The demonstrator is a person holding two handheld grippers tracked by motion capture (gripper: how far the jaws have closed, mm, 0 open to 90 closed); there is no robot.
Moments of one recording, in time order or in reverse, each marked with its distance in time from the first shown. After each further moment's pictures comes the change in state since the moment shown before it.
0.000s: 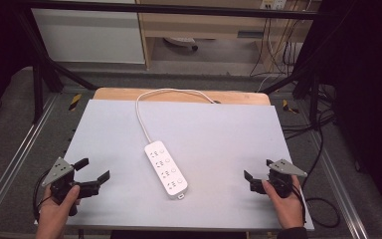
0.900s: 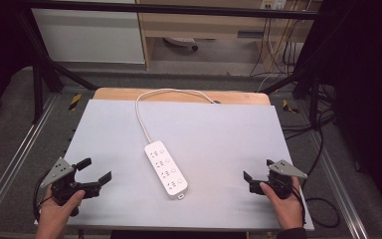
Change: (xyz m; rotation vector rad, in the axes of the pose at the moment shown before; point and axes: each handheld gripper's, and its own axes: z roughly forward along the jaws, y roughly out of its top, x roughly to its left) left arm -0.007 0.004 -0.001 -0.028 -0.058 -0.005; right arm 0.005 0.002 -0.004 -0.017 -0.001 -0.007
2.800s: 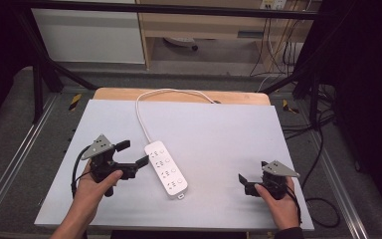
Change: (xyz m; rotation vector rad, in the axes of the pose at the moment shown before) left arm -0.058 0.062 0.071 0.005 -0.176 -0.002; right arm 0.008 -0.004 0.010 0.044 0.028 -0.039
